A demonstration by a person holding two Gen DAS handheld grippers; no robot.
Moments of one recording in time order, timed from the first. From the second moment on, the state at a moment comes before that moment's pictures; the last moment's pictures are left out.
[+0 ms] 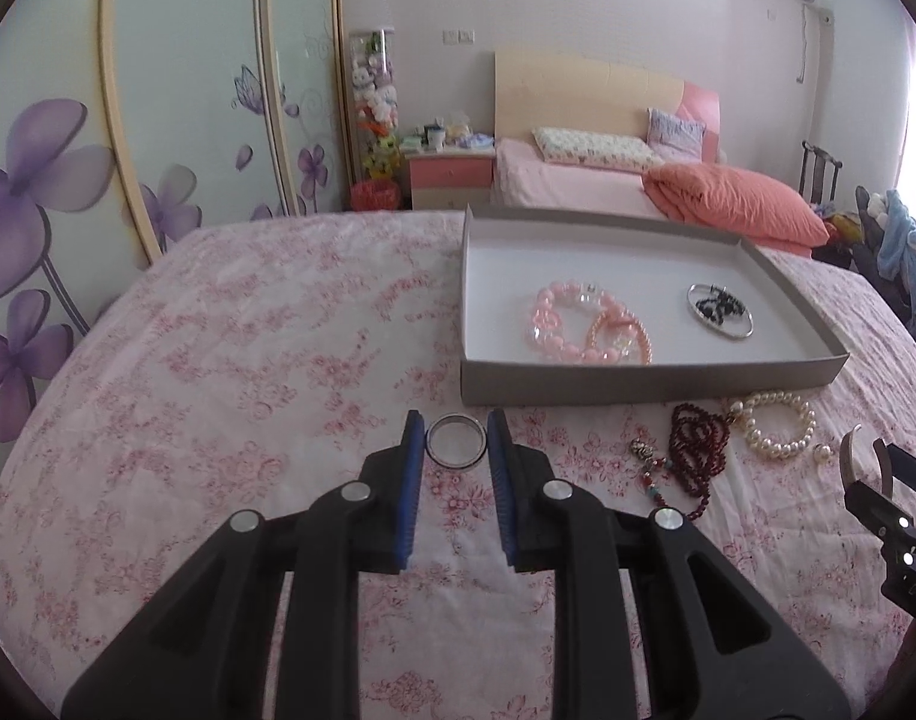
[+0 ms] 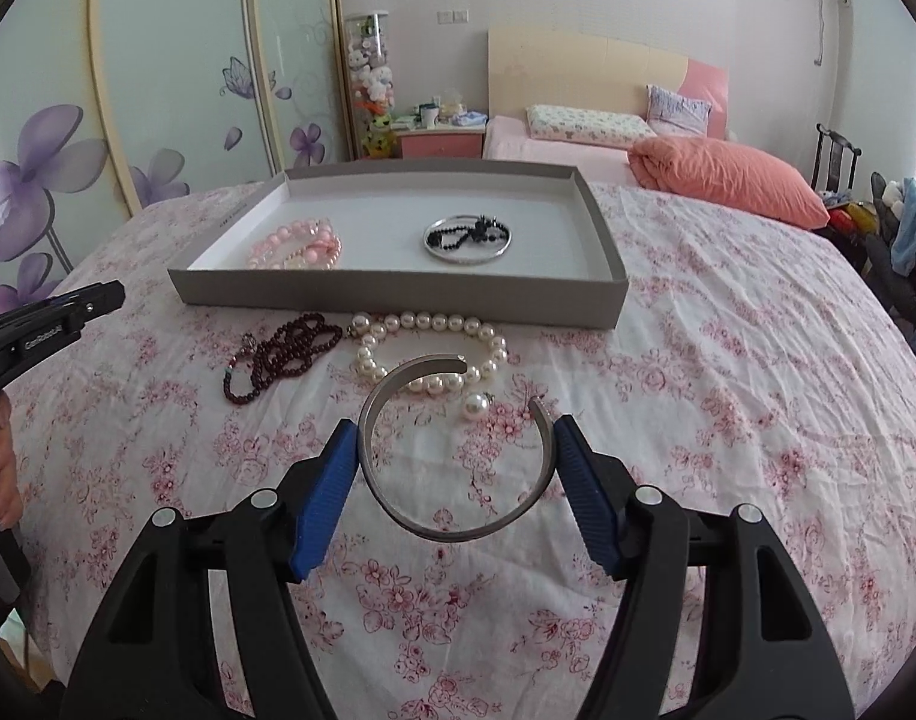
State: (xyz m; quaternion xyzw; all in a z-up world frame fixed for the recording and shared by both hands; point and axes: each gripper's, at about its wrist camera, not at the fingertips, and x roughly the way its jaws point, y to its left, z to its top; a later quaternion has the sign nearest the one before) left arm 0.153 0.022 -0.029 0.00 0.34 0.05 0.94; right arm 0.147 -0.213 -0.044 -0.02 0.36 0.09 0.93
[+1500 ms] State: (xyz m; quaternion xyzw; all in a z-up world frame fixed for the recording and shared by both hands) left arm 0.150 -0.029 0.037 0.04 0.18 0.04 0.98; right arm 0.158 -0.198 0.031 -0.06 0.10 0.09 0.99
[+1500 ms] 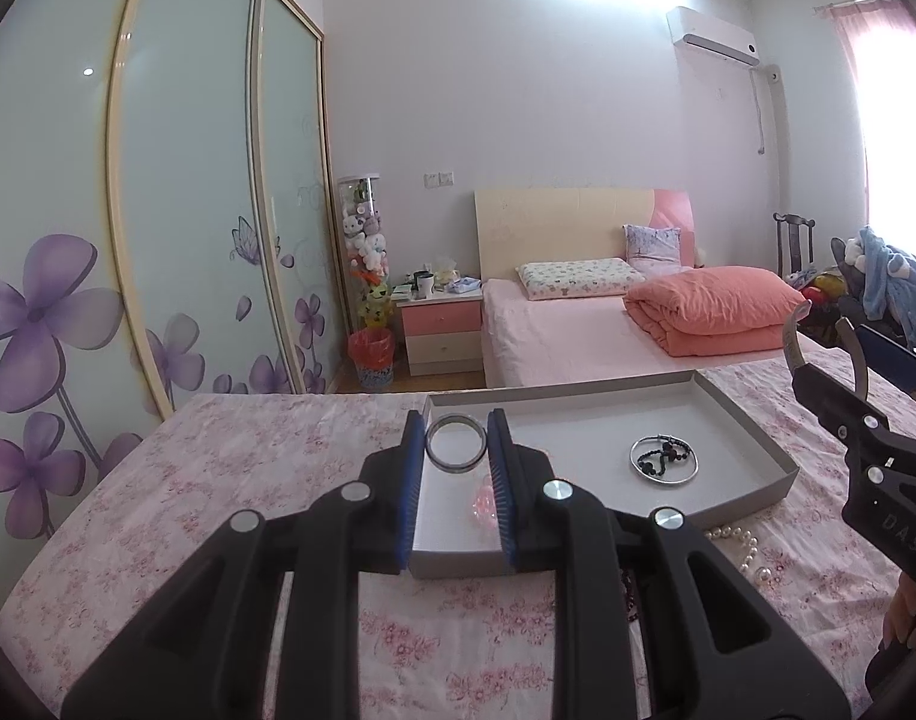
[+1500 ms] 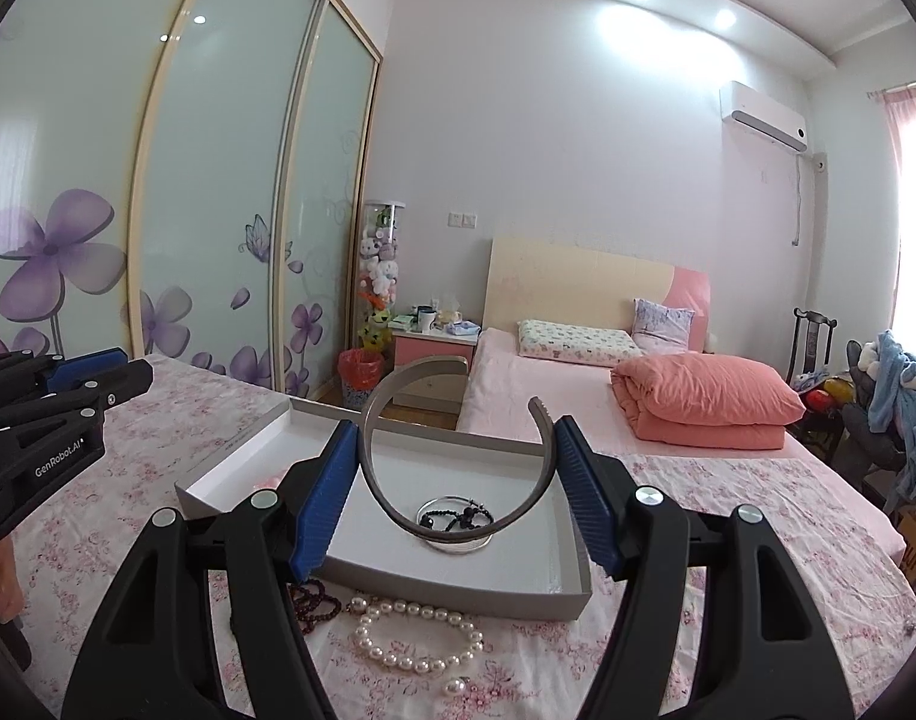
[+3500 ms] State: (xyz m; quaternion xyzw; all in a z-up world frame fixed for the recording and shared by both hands) left arm 0.153 0.019 -0.009 -0.02 0.26 0.02 0.97; right arm 0.173 -0.231 -0.040 -0.03 0.35 0.13 0.93
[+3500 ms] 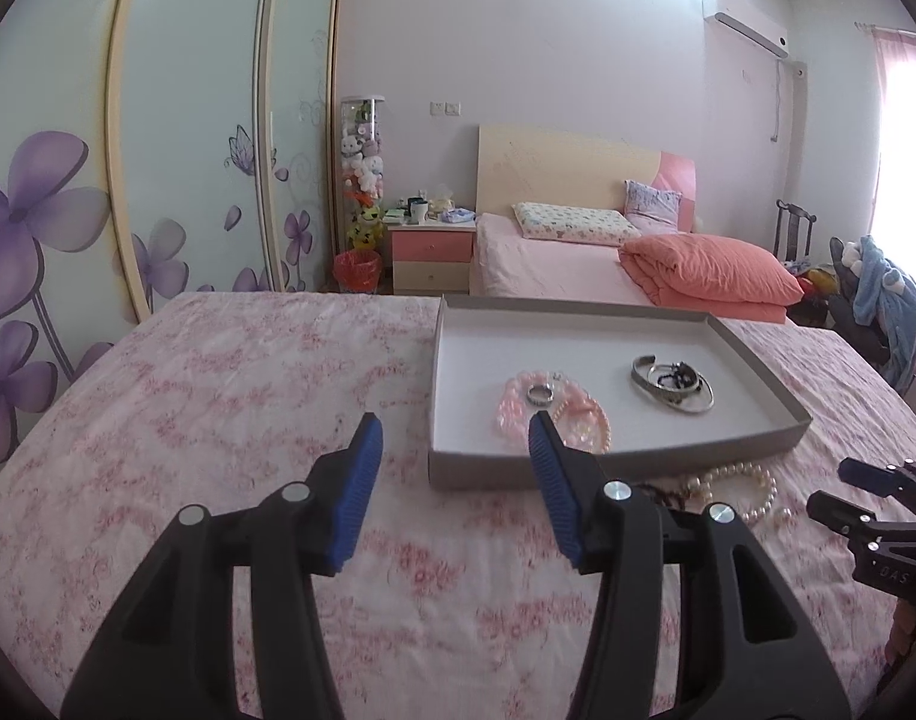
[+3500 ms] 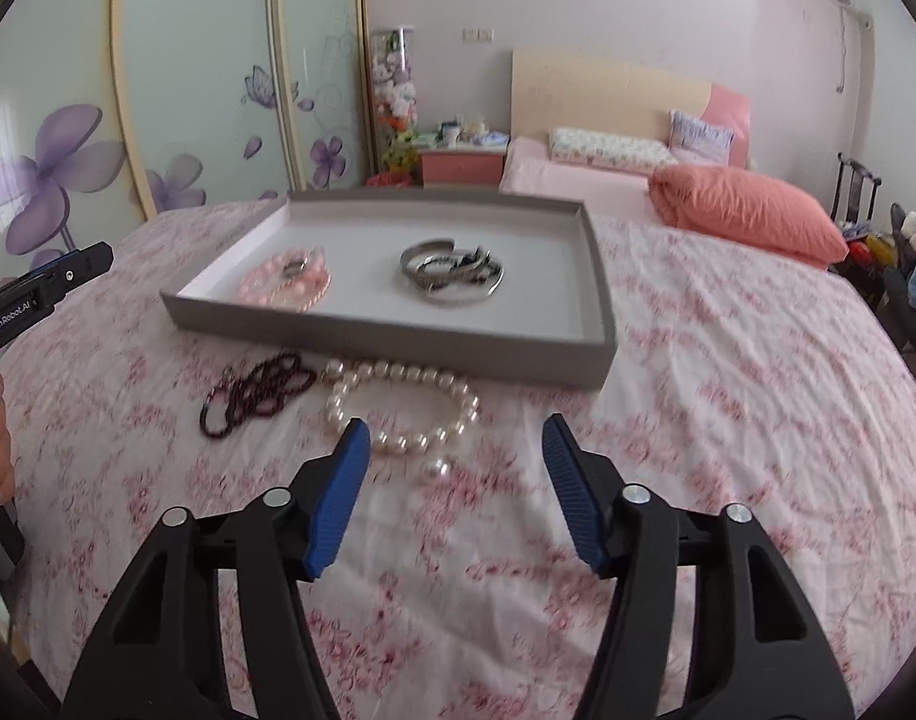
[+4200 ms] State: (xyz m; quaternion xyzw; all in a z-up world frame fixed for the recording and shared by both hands) left arm 0.153 0.009 -0.024 -0.01 0.29 -0.01 0.96; right arm 0.194 -0.215 -0.067 -0.04 0.42 0.13 0.90
